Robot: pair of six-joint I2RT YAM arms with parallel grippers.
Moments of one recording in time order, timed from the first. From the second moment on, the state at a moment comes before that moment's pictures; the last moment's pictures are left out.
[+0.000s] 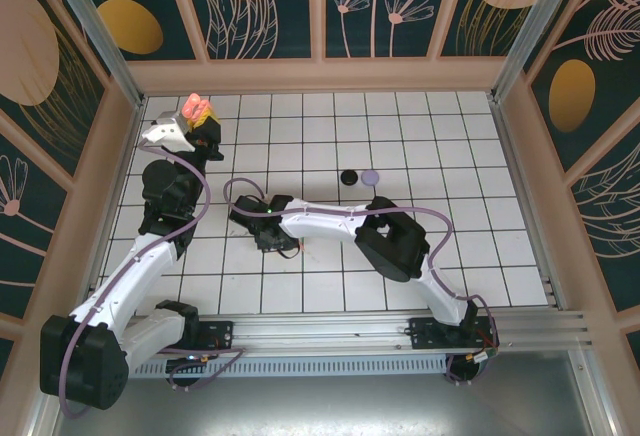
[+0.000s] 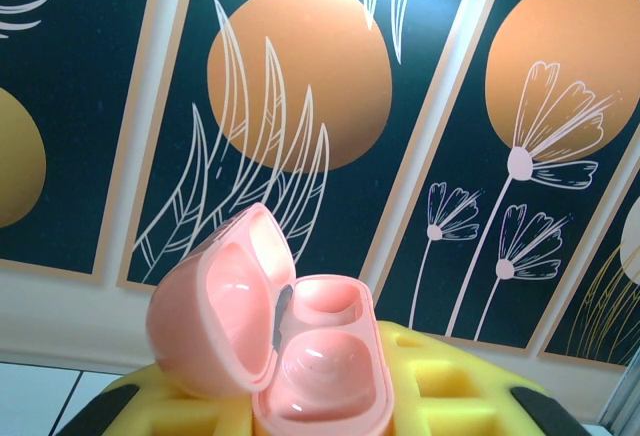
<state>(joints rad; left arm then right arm) -0.25 1.03 0.65 0.62 -0.09 -0.32 1.17 2.24 1.73 -0.84 0.17 0.97</state>
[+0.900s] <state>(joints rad) -0.25 1.06 0.66 0.62 -0.08 -0.33 1.02 2.07 1.62 -0.75 0.23 0.92</state>
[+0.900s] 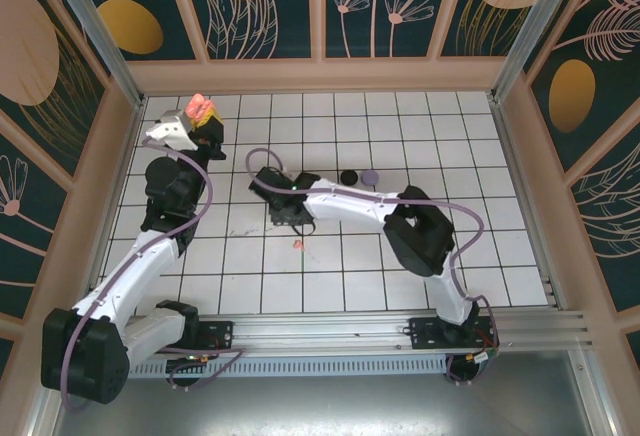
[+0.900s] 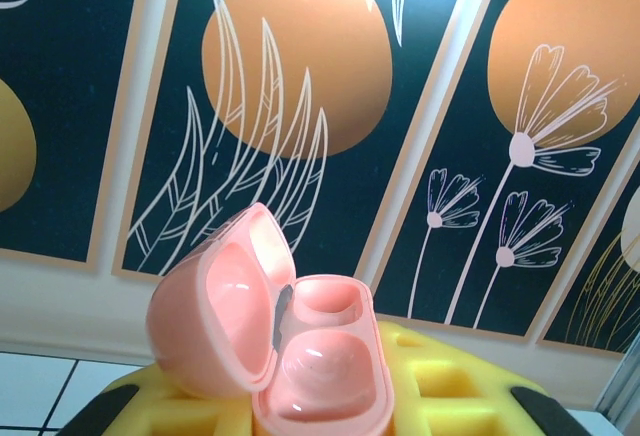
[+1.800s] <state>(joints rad) -0.25 1.18 0.65 0.72 0.22 -0.31 0.83 1.84 1.29 -0.70 0.34 0.72</state>
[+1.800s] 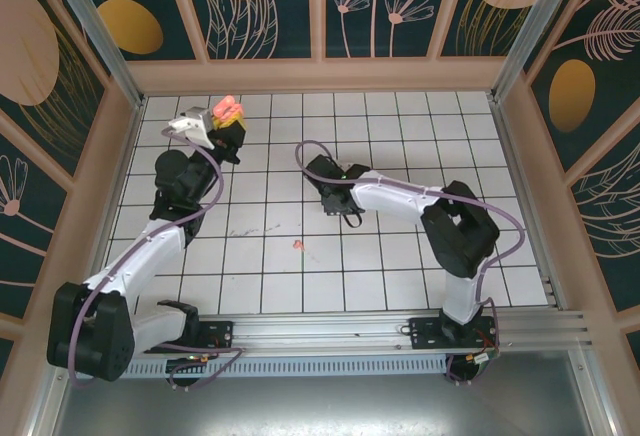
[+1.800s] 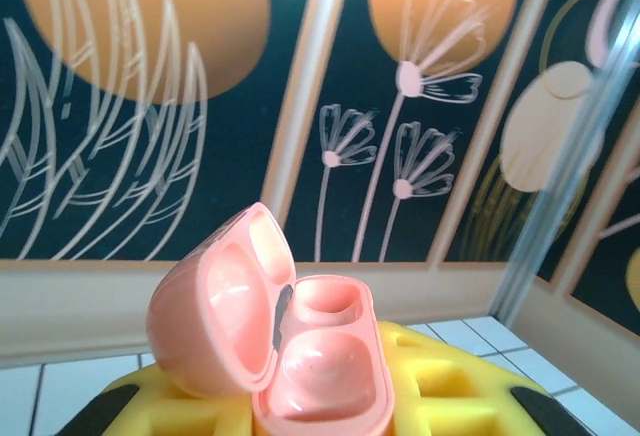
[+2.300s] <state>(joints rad) -0.33 1.39 0.48 1.16 0.50 -0.14 0.64 1.58 1.29 -0.51 0.24 0.66</state>
